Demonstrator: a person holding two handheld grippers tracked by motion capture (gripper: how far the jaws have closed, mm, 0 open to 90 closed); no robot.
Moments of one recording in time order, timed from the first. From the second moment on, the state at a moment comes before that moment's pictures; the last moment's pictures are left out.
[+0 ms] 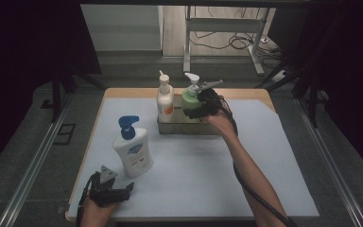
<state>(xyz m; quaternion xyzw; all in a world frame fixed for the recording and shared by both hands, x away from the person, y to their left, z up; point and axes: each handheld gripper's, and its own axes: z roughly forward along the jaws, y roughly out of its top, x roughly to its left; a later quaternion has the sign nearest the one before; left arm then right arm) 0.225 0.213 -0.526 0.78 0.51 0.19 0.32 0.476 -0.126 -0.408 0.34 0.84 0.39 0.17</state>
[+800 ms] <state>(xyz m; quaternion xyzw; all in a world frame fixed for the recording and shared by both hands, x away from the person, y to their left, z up) 0.225 0.213 -0.526 0.78 0.50 0.19 0.32 0.444 -0.147 -0.390 0.34 0.85 0.39 0.15</state>
